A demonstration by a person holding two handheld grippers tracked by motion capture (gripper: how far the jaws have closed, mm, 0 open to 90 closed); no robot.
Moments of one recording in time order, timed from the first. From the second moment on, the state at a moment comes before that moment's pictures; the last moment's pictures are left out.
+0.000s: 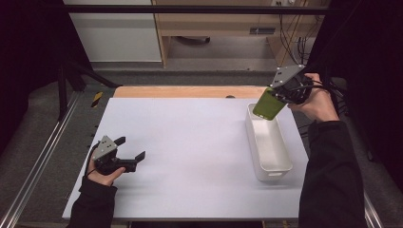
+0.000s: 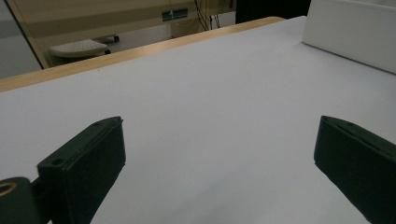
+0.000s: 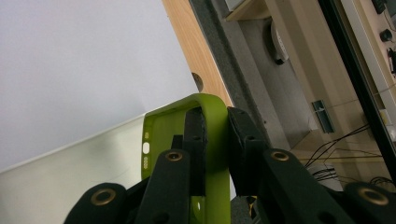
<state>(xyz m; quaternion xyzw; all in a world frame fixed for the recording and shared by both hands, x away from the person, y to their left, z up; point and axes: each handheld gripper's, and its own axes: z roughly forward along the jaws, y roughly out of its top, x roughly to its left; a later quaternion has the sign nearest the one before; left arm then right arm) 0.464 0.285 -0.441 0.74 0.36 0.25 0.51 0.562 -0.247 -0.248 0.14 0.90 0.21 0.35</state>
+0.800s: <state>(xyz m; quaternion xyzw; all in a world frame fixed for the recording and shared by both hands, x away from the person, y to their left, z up) 0.466 0.282 -0.446 0.75 0.36 0.25 0.50 0.587 -0.252 -0.270 0.09 0.92 0.19 0.33</state>
